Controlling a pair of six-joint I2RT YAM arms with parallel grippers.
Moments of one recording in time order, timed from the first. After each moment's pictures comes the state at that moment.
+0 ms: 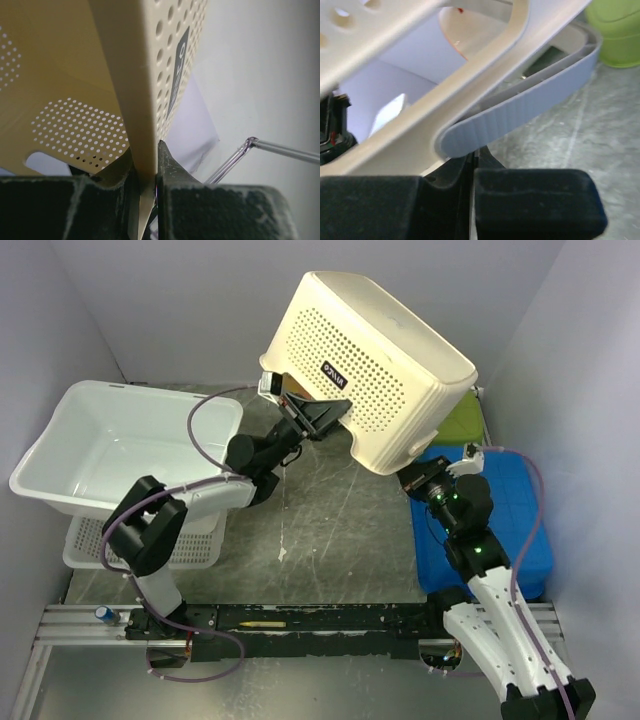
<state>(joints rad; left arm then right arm) -0.75 1.76 1.10 1.42 0.28 -1.56 0.27 0.64 0.54 0.04 -0.06 0.93</state>
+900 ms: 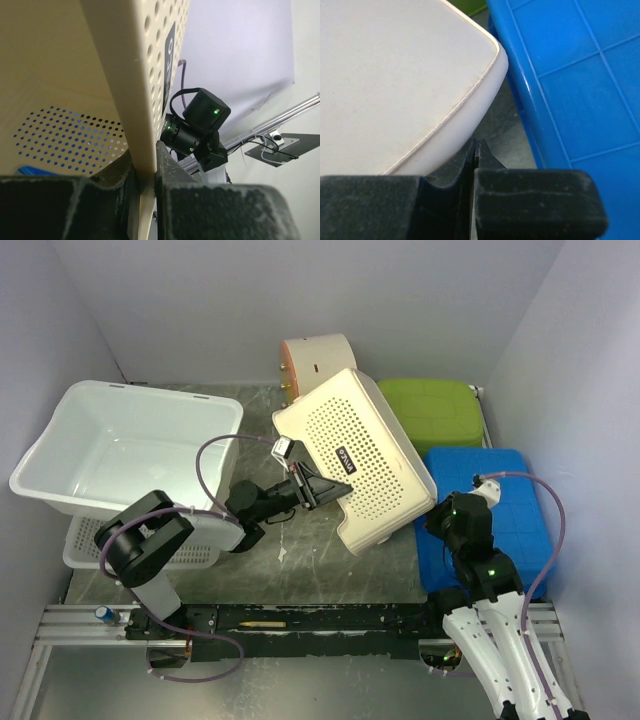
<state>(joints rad) -0.85 1.67 0.63 1.45 0.42 -1.32 0.25 0.47 0.60 -0.66 0.25 0.64</state>
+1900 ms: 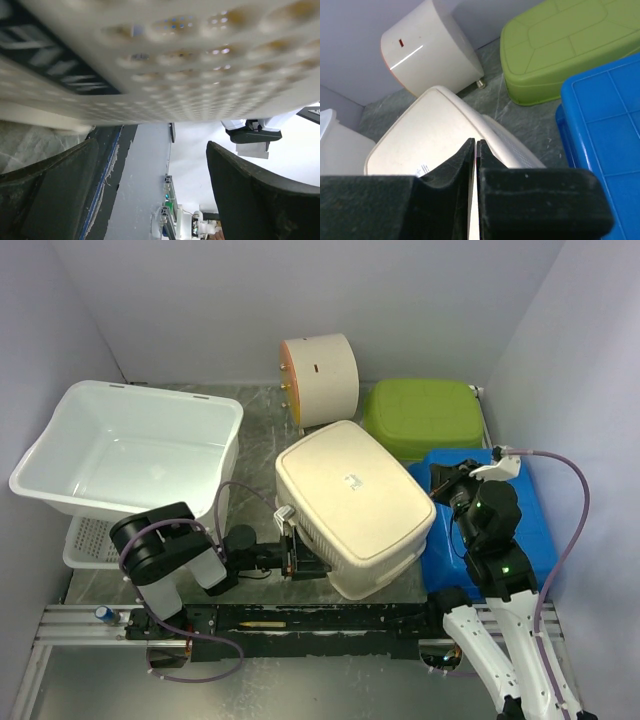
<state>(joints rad) -0.97 1.74 0.20 1.45 0.52 -1.34 0.25 0.53 0.79 -0.41 0.20 0.55</state>
